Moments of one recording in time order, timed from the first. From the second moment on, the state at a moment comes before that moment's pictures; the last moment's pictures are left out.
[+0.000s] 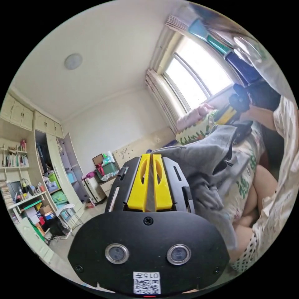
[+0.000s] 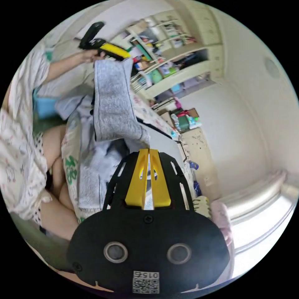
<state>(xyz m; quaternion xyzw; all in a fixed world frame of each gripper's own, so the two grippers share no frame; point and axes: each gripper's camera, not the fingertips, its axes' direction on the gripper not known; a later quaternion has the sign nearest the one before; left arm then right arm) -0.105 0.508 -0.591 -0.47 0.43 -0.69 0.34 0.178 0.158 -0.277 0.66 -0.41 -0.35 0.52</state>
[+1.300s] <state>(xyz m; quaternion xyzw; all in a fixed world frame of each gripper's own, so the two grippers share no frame) -0.020 0.349 -1.064 -0.62 0.39 -0.68 -0.03 0.271 -0.219 -0.133 0.23 -0.76 -0.15 0.58</state>
